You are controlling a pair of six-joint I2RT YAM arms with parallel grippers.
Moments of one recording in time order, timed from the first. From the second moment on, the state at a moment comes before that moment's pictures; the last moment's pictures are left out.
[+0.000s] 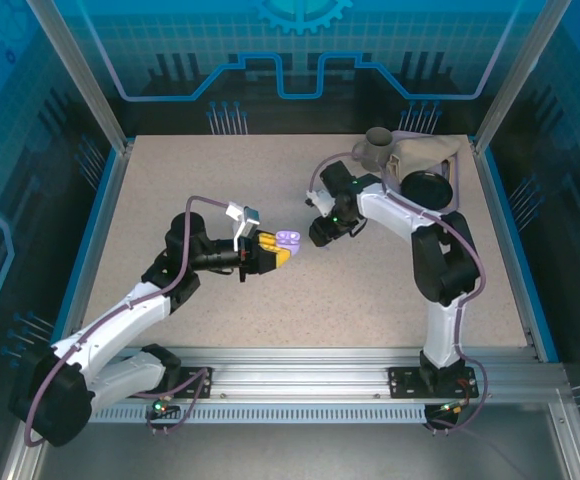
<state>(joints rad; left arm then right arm) -0.46 1.04 0.63 0.30 0.91 -0.30 0.48 1.98 1.53 -0.85 -0.20 -0.12</state>
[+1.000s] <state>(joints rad) -0.46 1.04 0.63 0.27 0.91 -0.30 0.52 2.13 1.62 -0.92 -0.10 -0.13</state>
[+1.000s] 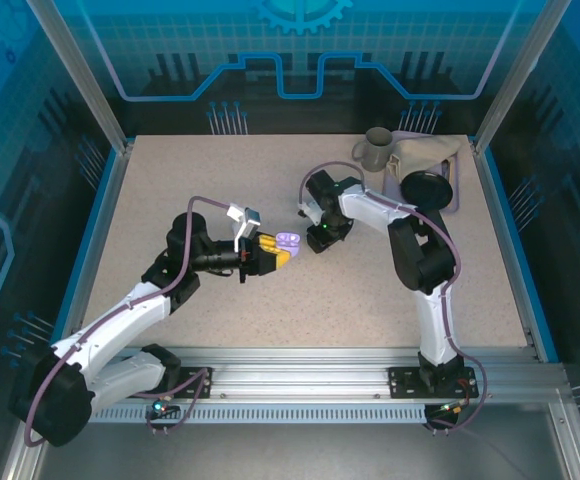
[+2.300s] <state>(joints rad) -0.46 1.04 0.63 0.23 0.91 -0.30 0.53 2.16 1.64 -0.92 -0.07 0.13</state>
